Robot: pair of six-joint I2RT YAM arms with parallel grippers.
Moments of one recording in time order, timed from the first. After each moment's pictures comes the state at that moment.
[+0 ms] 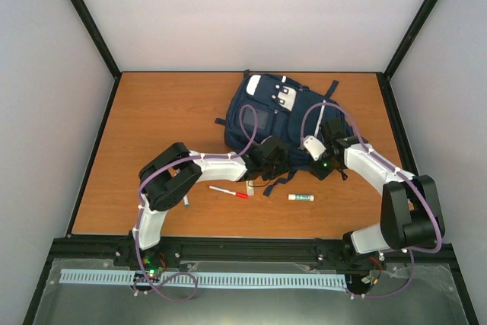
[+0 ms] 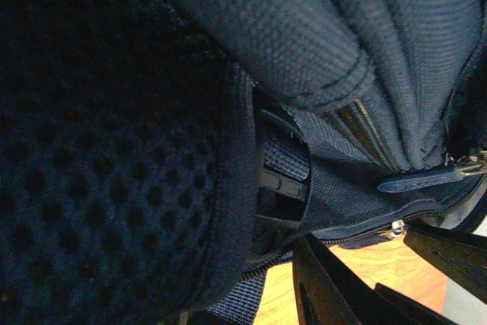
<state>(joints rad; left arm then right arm) -0.97 2.02 1.24 -0.02 0.01 -1.28 0.23 1.43 0.83 -0.68 -0.12 -0.51</state>
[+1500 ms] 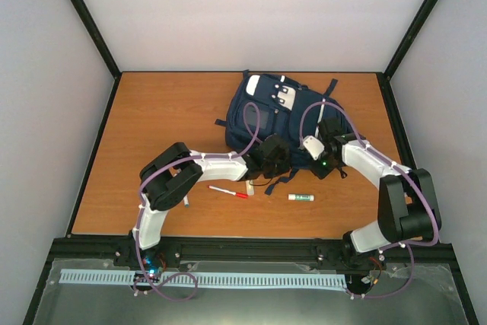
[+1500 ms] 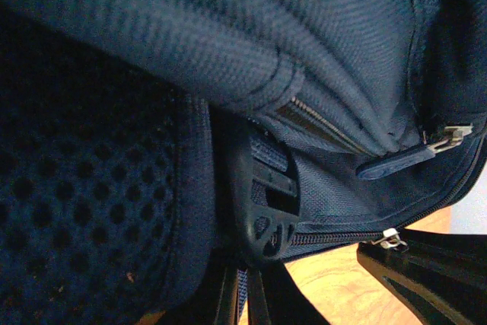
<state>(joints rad) -0.97 2.03 1.25 0.02 0.02 -1.21 0.23 1.48 0.86 -0.69 -0.08 -0.50</state>
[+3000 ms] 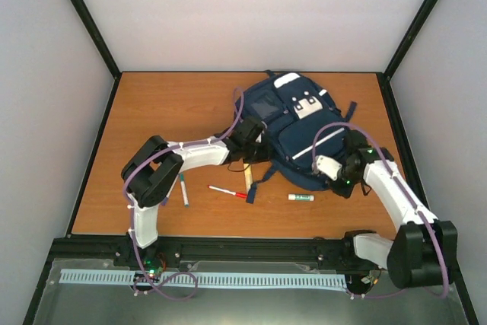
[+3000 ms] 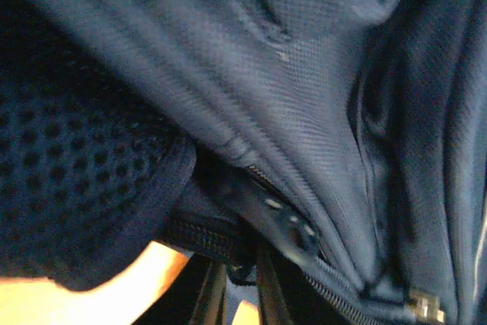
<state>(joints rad) -0.79 1.92 1.19 -0.10 0.20 -0.87 0.04 1.18 0.78 -0.99 -0.17 -1.01</state>
